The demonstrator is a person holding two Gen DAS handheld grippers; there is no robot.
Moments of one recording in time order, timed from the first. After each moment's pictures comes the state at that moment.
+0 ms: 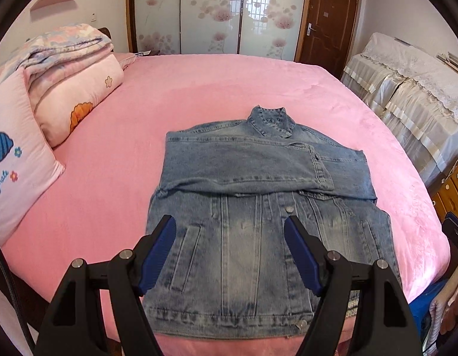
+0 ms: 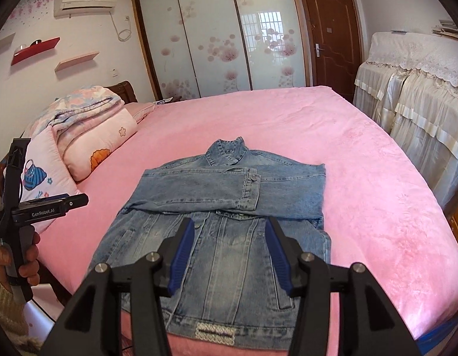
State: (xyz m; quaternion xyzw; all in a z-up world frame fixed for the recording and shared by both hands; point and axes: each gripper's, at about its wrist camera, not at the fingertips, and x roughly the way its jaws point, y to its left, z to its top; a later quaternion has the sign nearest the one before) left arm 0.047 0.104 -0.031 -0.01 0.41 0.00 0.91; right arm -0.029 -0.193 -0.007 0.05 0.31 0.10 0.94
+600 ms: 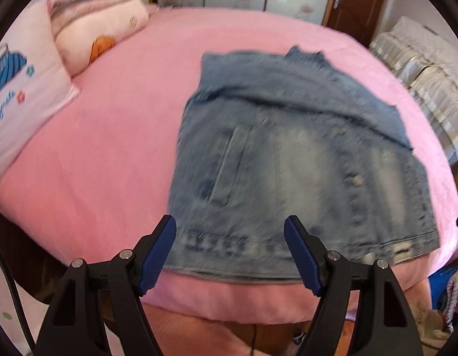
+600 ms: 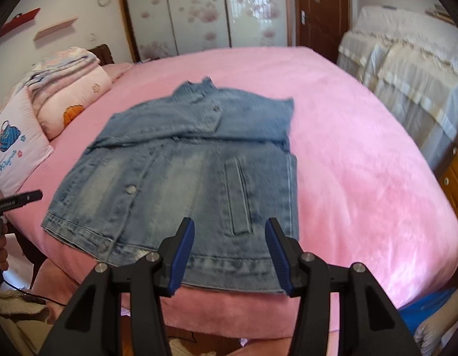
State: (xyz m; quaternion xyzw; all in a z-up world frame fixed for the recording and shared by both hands) left arm -0.004 0.174 -0.149 -0.04 0.50 0.05 0.86; right arm -0.061 -0.237 -0.108 0.03 0.41 0.05 0.91
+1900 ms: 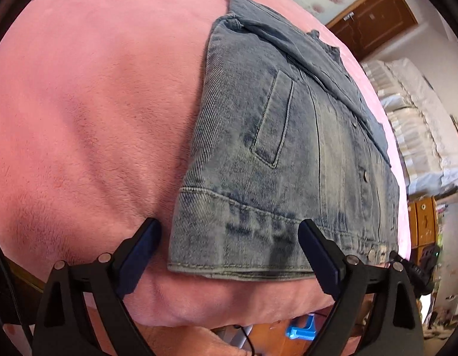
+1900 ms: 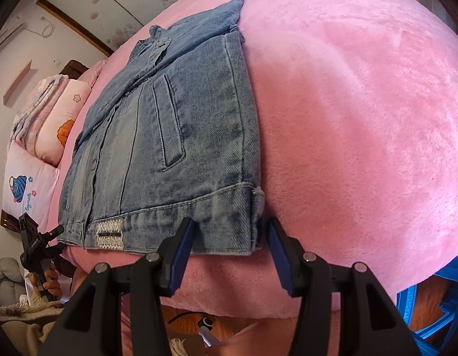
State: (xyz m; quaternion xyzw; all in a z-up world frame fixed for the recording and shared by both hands) left arm -0.002 0.253 -0.244 -0.24 0.54 -0.05 0.81; right arm -0.043 -0.311 -0.227 0.22 0.53 0.09 0.81
